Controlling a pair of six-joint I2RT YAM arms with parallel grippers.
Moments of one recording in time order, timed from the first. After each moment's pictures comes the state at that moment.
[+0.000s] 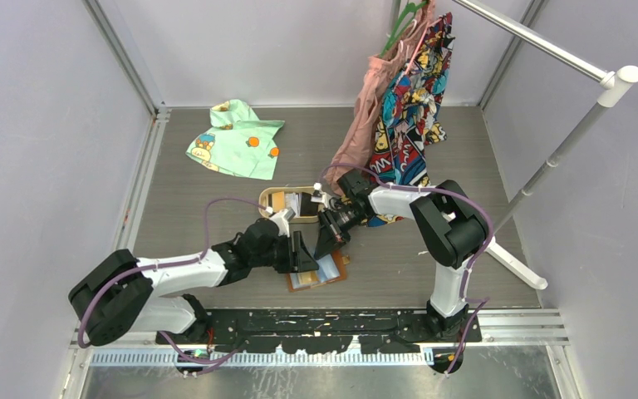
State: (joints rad) left arm -0.86 1.26 0.43 0.20 0.23 -0.88; right arm 0.58 1.87 1.04 -0.42 -1.09 0.22
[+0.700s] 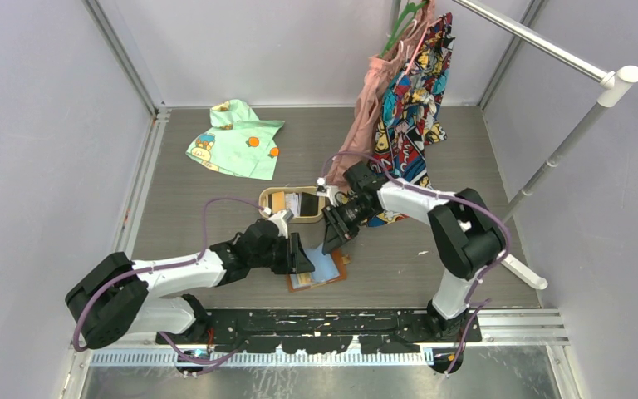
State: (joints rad) left arm -0.86 1.24 0.44 0.11 0.19 -0.86; right arm 0.56 1.79 1.06 -0.56 -0.91 0.02
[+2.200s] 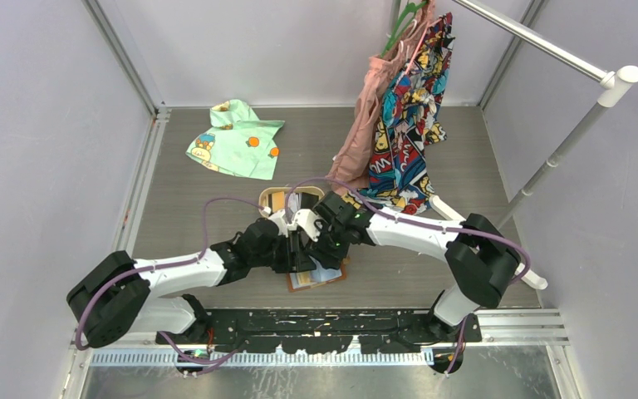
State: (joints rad) left arm -0.86 1.25 0.44 0.14 0.19 -0.87; right arm 0.90 1.58 0.97 -0.50 -0.27 -0.30
